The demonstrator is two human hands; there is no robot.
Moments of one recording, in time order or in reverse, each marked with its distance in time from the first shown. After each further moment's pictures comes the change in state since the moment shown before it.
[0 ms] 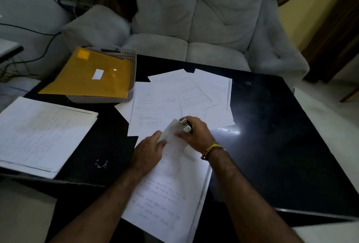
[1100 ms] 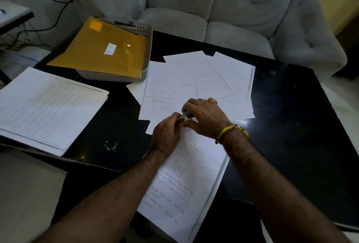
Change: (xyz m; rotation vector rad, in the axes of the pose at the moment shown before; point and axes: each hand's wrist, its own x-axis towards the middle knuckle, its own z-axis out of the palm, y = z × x) left_hand 0.026 -0.010 0.041 -0.133 0.238 0.103; right_hand 0.033 -0.010 -0.001 -0.596 -0.190 -0.526
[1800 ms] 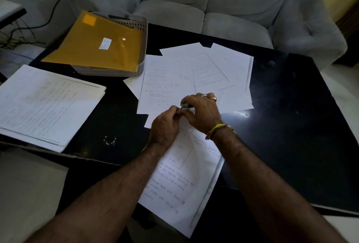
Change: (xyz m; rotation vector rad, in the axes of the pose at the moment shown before) left_hand 0.001 0.005 -0.003 0.052 -0.007 -0.041; right_hand -0.002 -0.011 0.027 0.206 0.257 0.269
